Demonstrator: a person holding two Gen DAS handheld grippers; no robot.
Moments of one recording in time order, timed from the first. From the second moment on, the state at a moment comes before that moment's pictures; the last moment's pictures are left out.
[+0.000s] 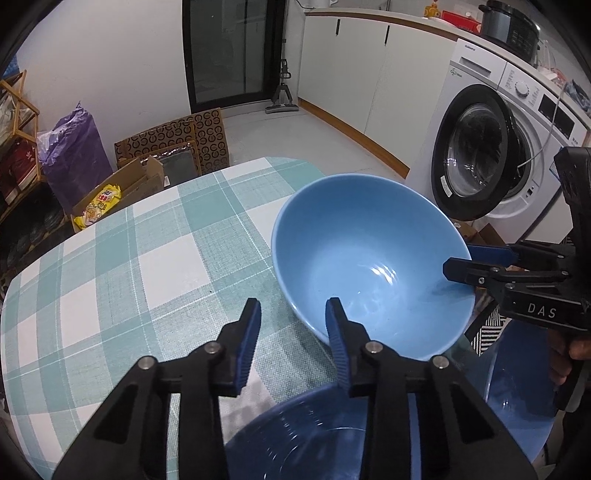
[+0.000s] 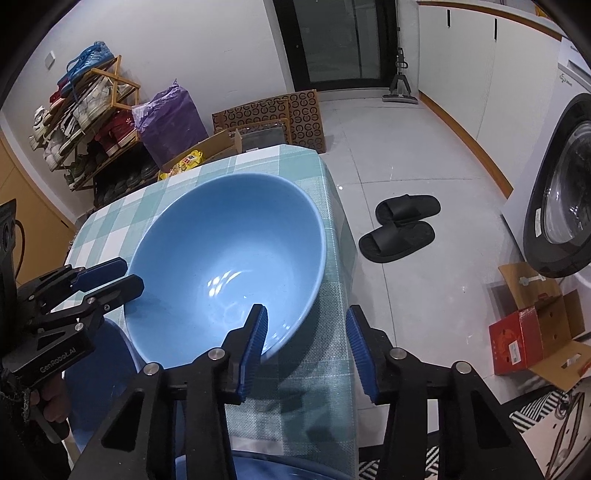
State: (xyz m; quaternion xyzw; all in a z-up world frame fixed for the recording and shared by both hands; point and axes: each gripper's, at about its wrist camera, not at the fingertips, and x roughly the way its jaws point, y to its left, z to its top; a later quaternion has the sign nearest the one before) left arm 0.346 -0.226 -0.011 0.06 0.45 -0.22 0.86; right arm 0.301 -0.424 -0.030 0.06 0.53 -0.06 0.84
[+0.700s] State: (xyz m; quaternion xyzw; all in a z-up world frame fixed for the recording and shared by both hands) left arm 0.343 -0.232 -0.007 0.08 0.43 -0.23 0.87; right arm 0.300 -0.414 -0.027 0.03 0.52 -0.05 0.85
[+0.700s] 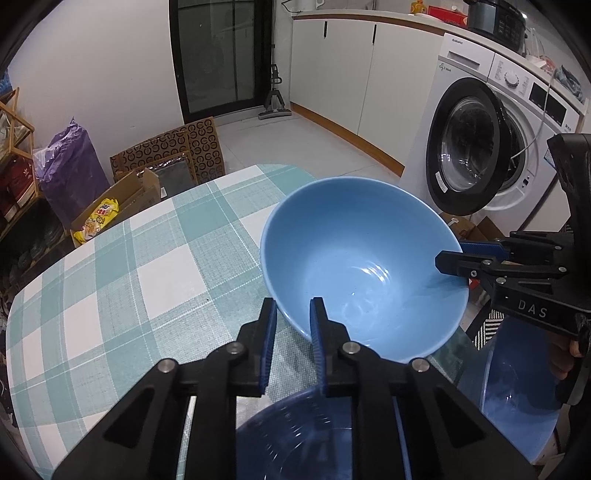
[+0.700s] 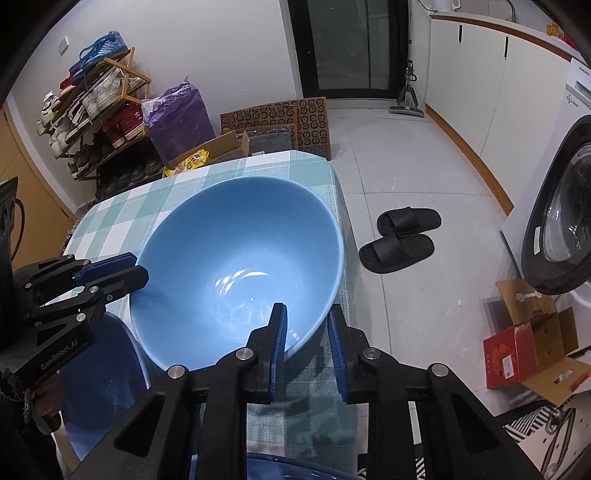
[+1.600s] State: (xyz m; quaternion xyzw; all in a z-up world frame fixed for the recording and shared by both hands) left arm 0.349 -0.228 0.001 0.06 0.43 -0.22 0.87; right arm 0.304 -0.414 -0.034 0.03 0.53 -0.05 0.85
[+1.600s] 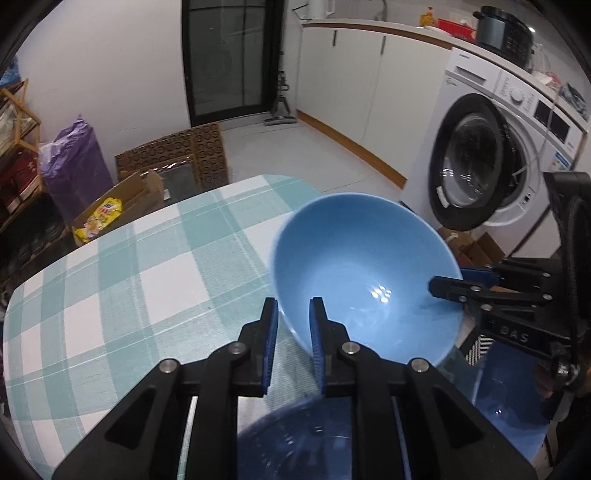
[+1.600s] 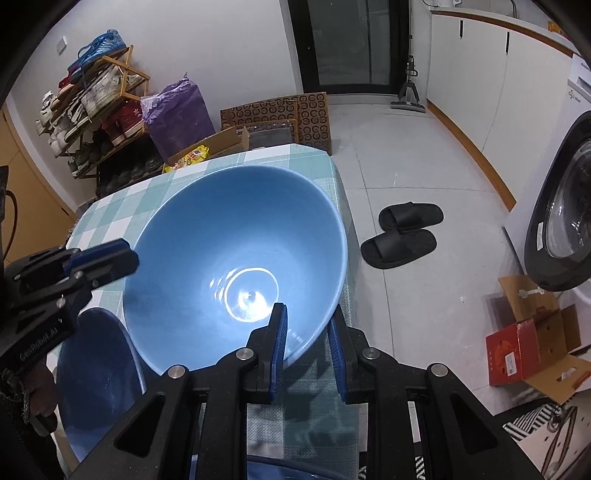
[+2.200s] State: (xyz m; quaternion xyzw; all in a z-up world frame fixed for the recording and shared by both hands) left arm 0.356 -0.238 -0.016 0.07 0.45 -0.22 0.86; right arm 0.302 -0.415 -0.033 0.03 0.52 -0.04 0.85
